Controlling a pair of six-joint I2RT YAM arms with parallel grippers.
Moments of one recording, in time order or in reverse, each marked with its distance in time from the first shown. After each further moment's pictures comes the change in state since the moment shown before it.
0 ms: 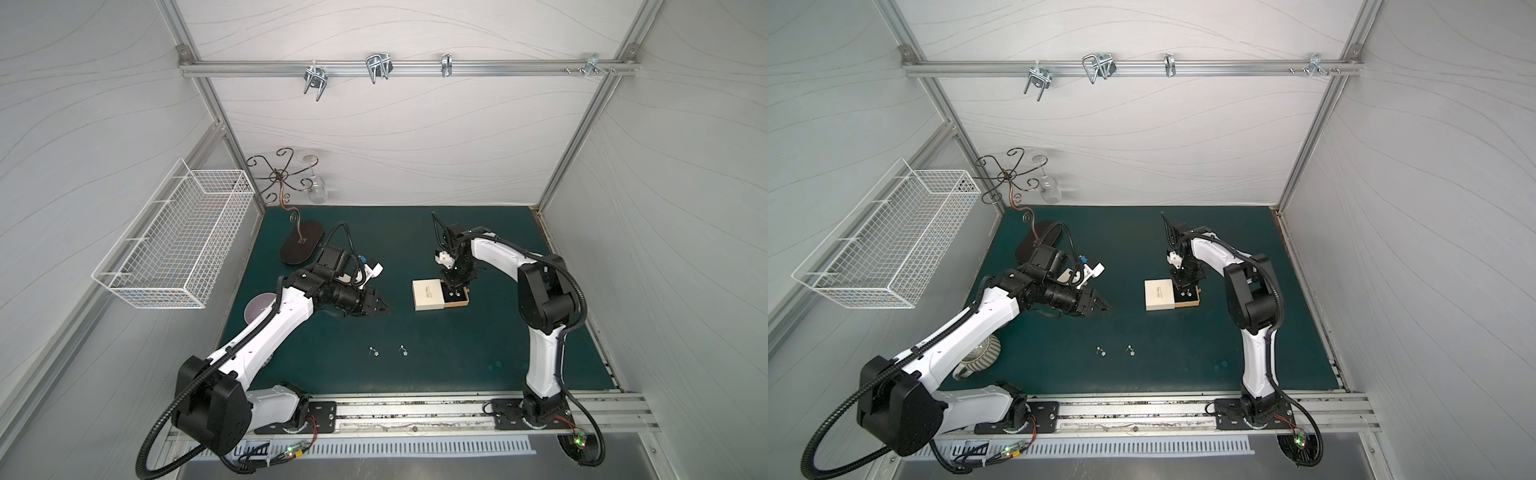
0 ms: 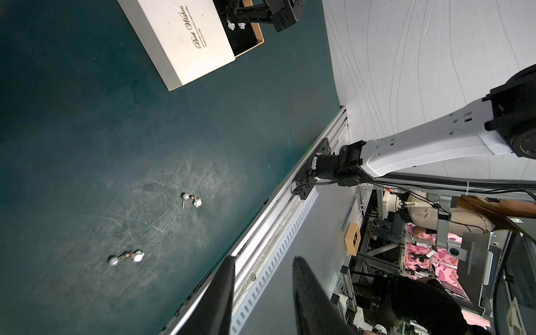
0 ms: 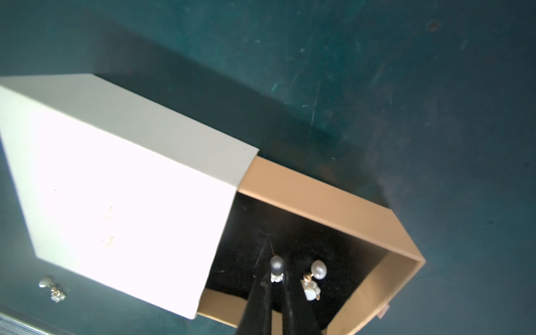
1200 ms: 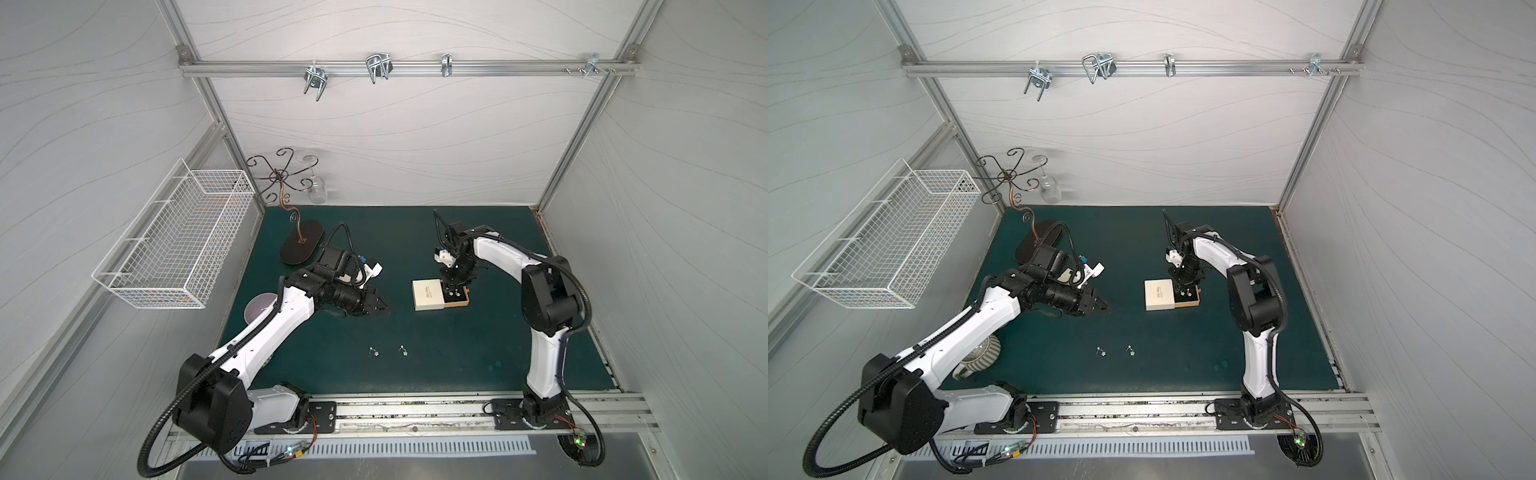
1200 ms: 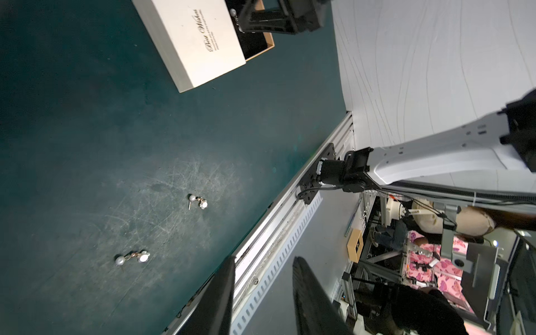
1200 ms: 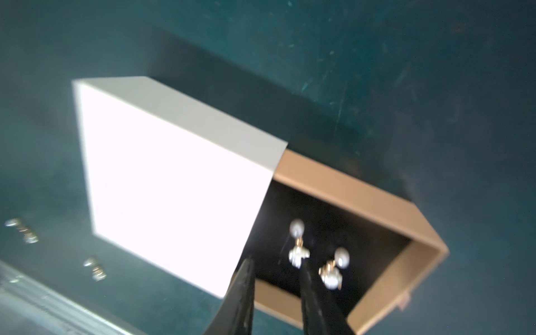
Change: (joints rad) left arm 0.000 0.022 -0.003 0.024 -0.055 -0.048; right arm -0.024 -0.082 -0.033 -0.003 -0.115 0.024
